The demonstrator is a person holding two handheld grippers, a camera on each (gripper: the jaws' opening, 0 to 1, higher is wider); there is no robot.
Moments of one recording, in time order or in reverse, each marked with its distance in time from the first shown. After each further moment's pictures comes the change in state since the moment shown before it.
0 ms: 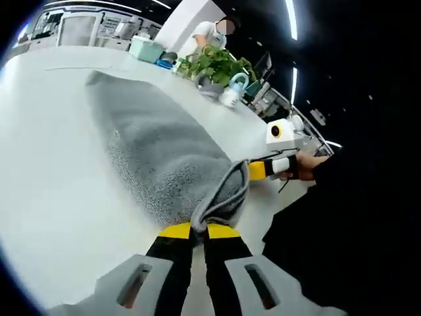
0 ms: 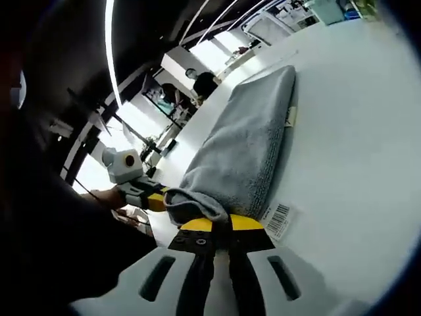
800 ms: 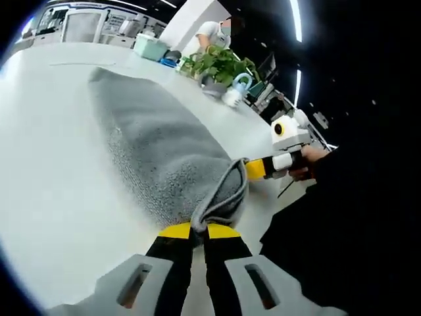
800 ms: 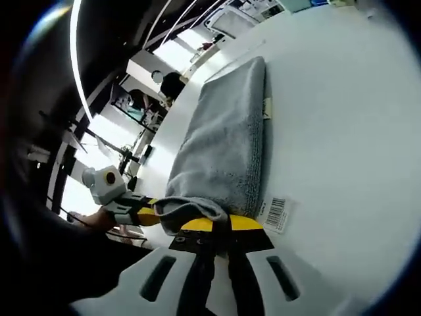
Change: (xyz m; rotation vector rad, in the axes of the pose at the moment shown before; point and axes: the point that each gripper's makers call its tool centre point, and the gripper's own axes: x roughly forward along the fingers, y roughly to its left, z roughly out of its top) left arm 0.000 -0.002 -0.002 -0.031 0.004 0.018; right arm 0.001 -0.004 0.001 0.177 0.047 -0.167
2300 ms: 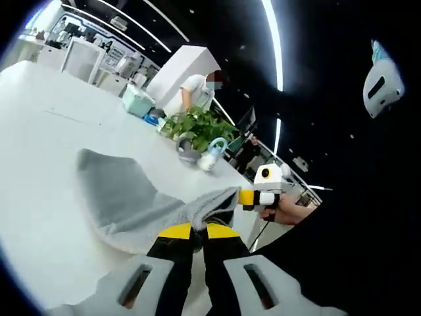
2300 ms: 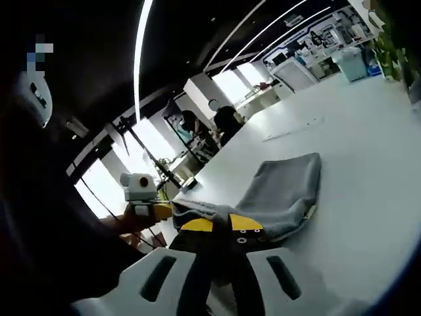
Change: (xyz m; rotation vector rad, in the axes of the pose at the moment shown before) left arm -0.055 -0.049 0.116 -0.034 -0.364 -0.150; right arm -0.071 0.079 0.095 -0.302 -0.265 0.262
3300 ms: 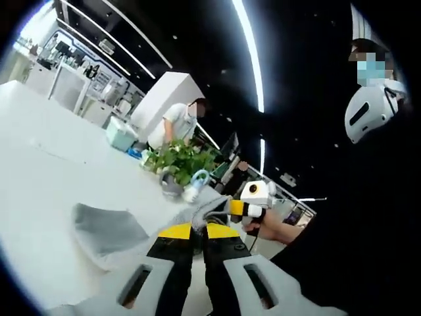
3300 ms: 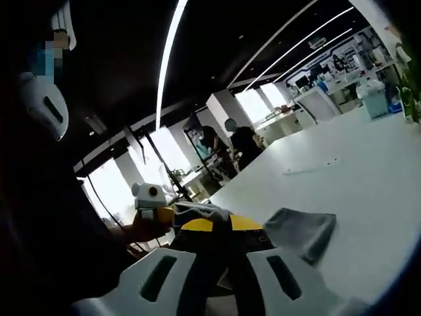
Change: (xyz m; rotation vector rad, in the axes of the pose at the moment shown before) left arm -0.009 -0.035 0.064 0.054 -0.174 -0.089; right arm -0.002 0.033 0.063 -0.118 -0.117 0.106
